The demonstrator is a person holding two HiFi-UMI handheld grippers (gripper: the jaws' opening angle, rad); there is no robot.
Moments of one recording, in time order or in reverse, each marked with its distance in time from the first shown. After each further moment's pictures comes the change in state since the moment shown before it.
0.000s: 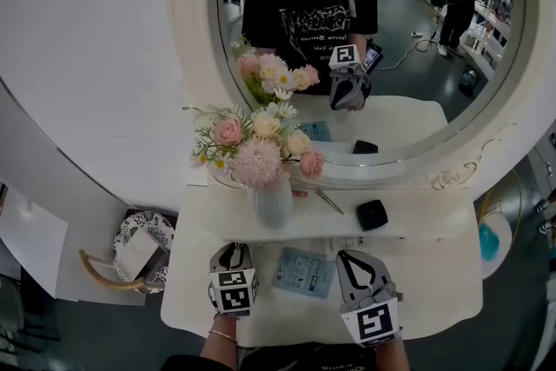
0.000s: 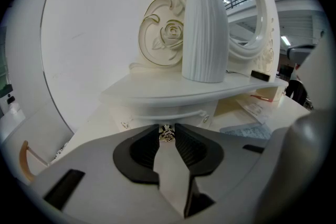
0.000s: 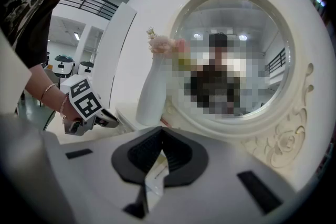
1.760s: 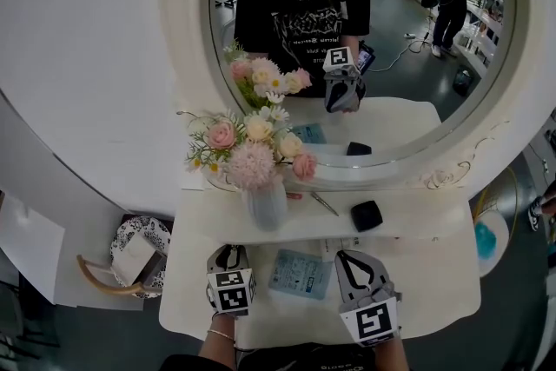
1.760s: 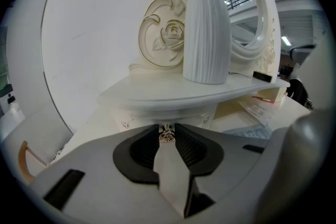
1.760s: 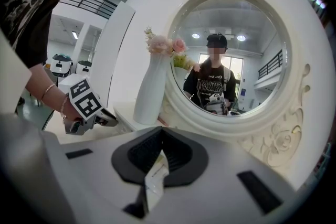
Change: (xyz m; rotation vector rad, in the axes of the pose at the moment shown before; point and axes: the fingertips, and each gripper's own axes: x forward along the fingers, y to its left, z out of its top) left arm 0.005 0.001 0.004 -0.001 -0.016 0.008; right arm -0.004 -0.006 -0.002 0.000 0.014 -0.020
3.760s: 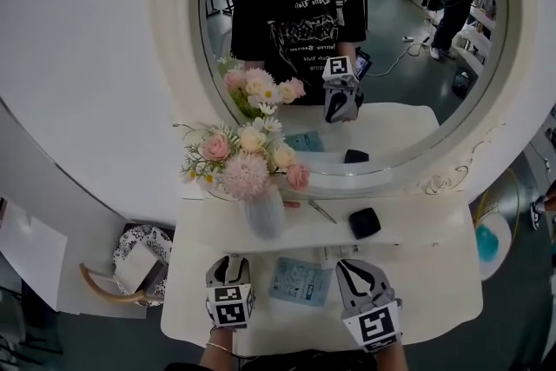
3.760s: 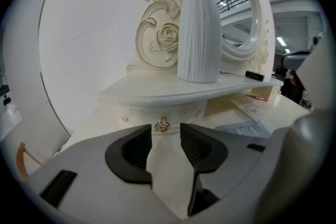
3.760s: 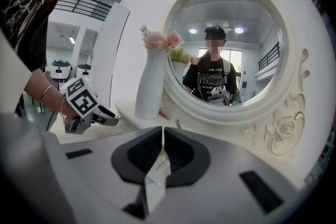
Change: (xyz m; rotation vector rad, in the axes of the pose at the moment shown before) left arm -0.011 -0.008 -0.007 0.022 -0.005 -0.043; right arm -0.002 -0.001 -0.020 0.088 0.013 0.022
